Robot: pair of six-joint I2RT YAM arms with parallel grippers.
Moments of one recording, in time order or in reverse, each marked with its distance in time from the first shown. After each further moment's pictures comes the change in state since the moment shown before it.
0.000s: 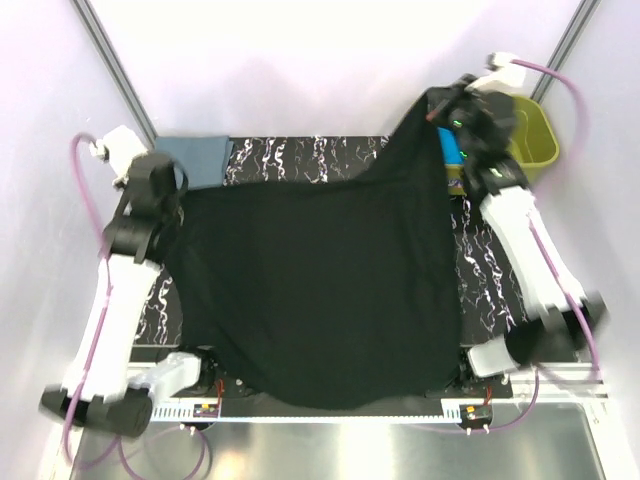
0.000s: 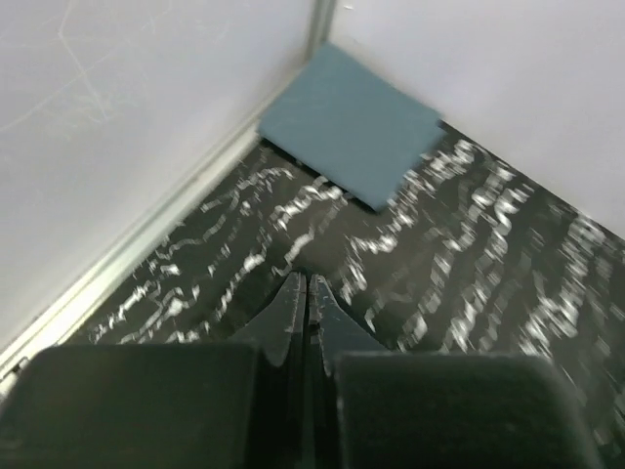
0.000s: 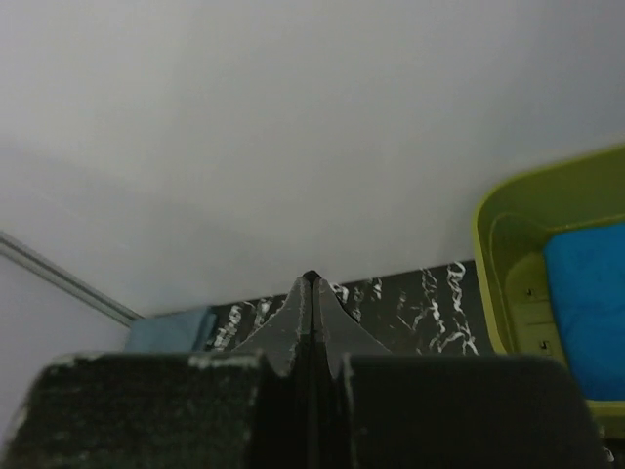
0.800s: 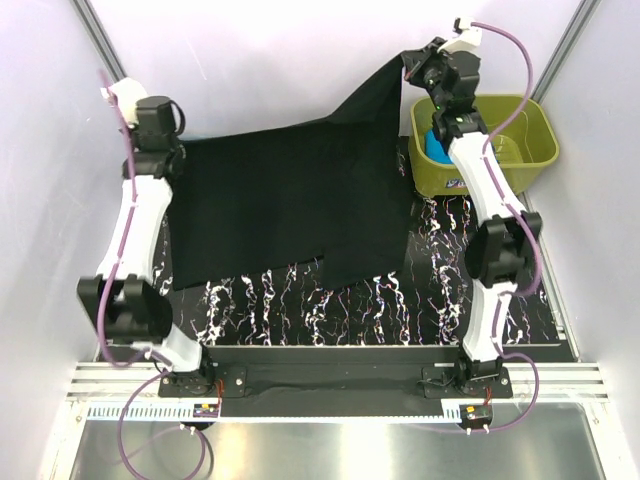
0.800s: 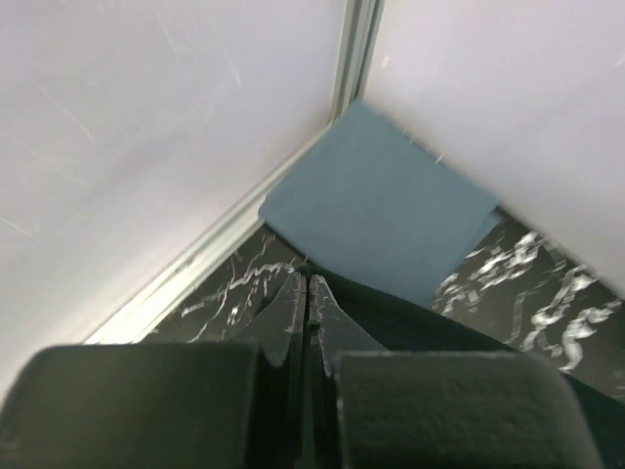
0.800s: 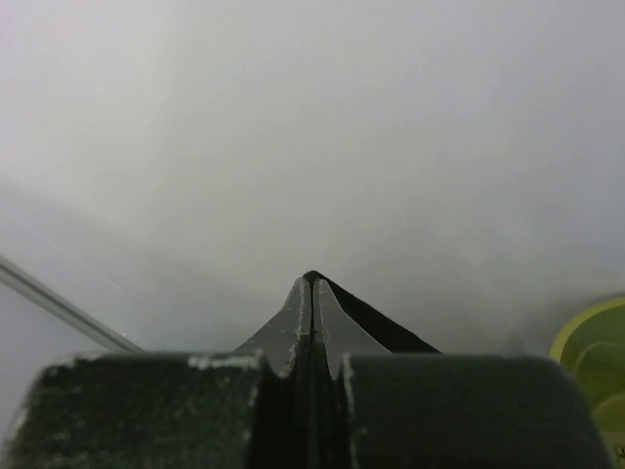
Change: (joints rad) left arm 0.213 0.578 0.262 0.323 0.053 0.127; right arm -0.050 0.729 0.597 0.160 -0.167 -0.011
